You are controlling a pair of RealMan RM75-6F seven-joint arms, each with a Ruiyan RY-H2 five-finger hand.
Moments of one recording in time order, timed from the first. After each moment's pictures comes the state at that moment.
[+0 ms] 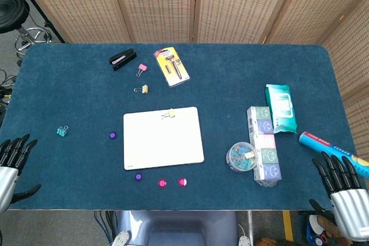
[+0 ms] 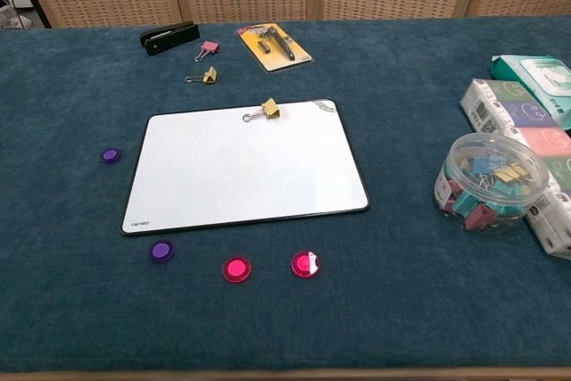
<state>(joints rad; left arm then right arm) -0.02 -0.94 0.05 -1.84 1.67 1.55 0.13 -0.09 -1.04 -0.03 -1.70 -1.87 1.74 -0.19</state>
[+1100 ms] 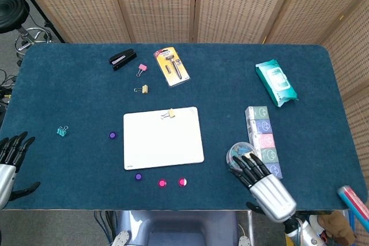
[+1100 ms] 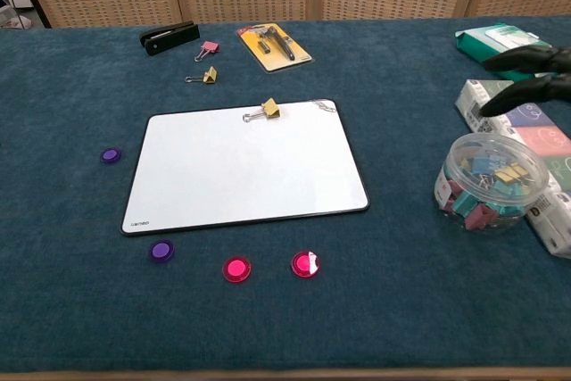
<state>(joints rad) -0.03 -0.94 0.03 -1.84 1.64 1.54 0.10 0.18 -1.13 -0.02 -1.96 -1.90 1.22 -0.35</state>
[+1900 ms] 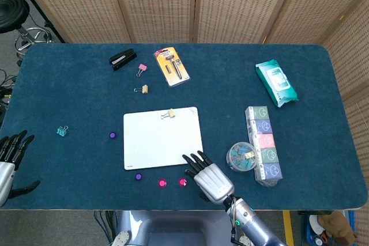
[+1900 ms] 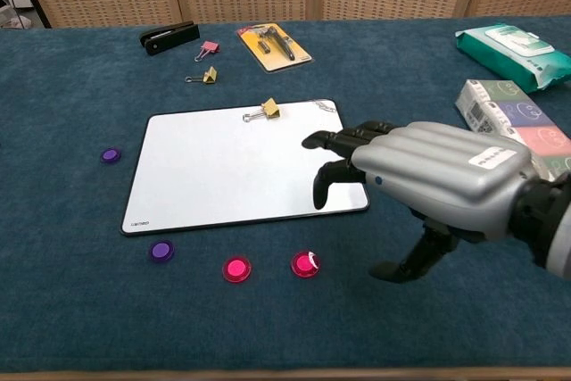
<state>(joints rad) -0.04 -0.92 0.03 -1.85 1.61 1.51 0.06 0.42 -1.55 0.12 -1.95 -1.32 0.92 -0.86</state>
